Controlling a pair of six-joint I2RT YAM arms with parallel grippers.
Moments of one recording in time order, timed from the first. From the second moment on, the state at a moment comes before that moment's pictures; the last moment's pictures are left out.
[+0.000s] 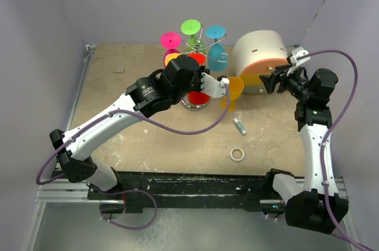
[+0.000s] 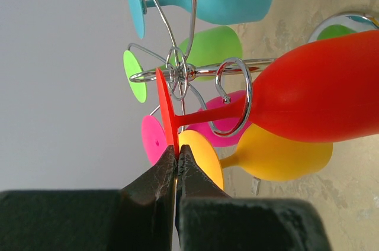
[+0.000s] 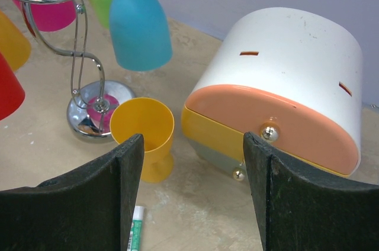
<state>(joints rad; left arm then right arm) -1.00 1.53 1.77 -0.68 -0.46 1.11 -0.22 0.99 0.97 -0.13 -0.70 -0.17</state>
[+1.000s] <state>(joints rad) -1.01 1.52 1.77 -0.73 -0.37 1.12 -0.22 1.01 0.96 -0.13 -0.70 -0.18</state>
